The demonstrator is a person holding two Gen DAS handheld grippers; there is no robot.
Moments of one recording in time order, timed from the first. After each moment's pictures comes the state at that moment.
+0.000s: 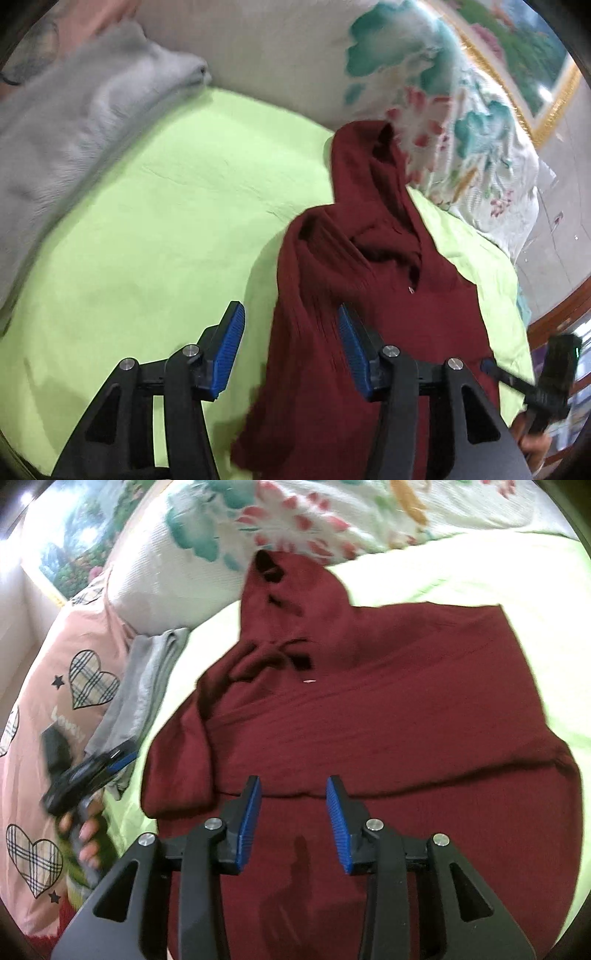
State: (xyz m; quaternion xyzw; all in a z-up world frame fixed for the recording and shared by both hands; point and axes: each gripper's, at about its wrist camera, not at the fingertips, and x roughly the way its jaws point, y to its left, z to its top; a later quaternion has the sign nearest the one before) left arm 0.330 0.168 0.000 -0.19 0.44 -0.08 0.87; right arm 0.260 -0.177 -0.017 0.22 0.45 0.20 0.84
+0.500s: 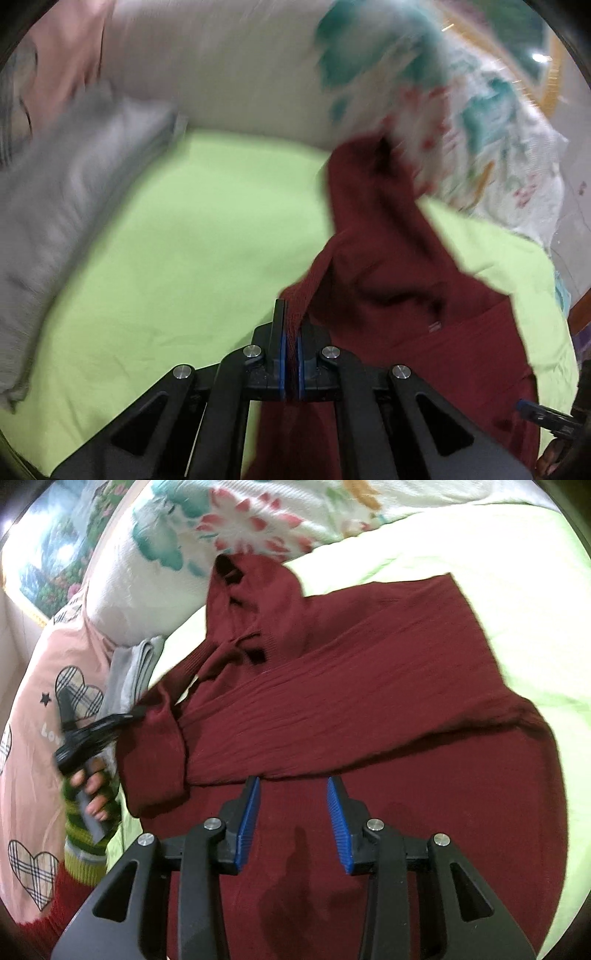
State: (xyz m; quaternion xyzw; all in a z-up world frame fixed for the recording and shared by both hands) left arm 0.344 0.104 0.031 -0.09 0.37 -0.03 0.93; right arm 0.244 -0.229 -0.041 0.26 0.46 0.15 0.84
